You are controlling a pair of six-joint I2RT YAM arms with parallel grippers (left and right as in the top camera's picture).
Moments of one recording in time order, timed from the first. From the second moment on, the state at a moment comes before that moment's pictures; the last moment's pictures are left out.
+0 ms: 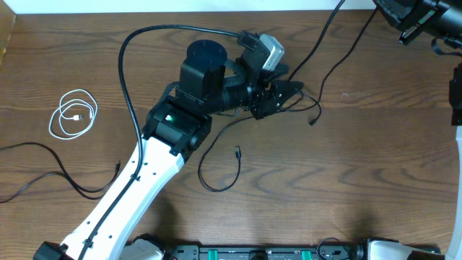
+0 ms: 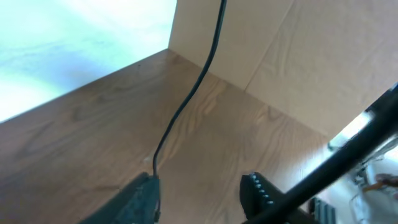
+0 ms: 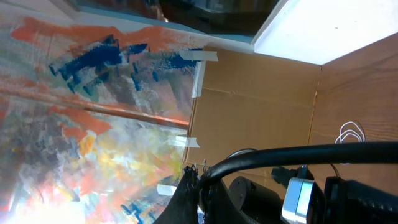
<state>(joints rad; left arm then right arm) -0.53 1.40 1.32 -0.21 0.66 -0.14 -0.07 1.44 1.79 -0.08 -1.15 1.67</state>
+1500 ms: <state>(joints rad) -0.46 1.41 1.88 -0.31 0.28 -0.28 -0.16 1.44 1.80 -1.30 -0.97 0.28</state>
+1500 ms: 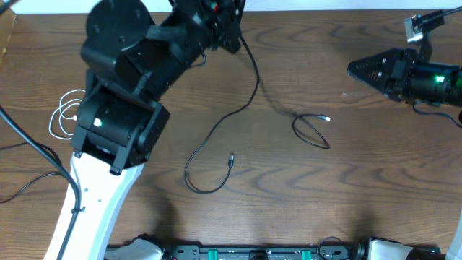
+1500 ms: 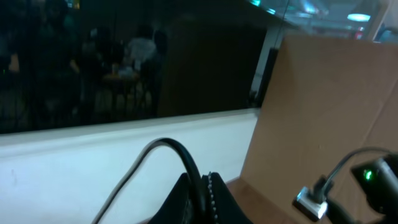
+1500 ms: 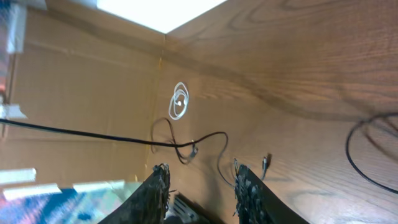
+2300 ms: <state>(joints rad) -0.03 1.86 2.29 -0.78 -0.01 -0.17 0.10 1.44 1.80 -1.34 -0.67 0.20</state>
